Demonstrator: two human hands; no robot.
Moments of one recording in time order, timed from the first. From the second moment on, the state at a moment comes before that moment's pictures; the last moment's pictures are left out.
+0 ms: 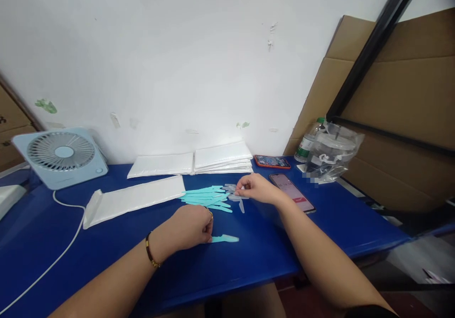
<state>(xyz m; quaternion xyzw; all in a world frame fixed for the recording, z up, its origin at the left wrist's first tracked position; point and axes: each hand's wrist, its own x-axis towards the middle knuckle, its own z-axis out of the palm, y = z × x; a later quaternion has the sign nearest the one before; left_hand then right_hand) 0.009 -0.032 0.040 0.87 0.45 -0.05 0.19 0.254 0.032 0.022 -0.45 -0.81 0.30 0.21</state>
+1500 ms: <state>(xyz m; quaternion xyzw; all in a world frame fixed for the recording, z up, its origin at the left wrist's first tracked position) -0.016 0.015 0.032 0.86 0.47 0.19 0.08 0.228 0.031 0.013 -0.38 -0.65 0.47 0.47</state>
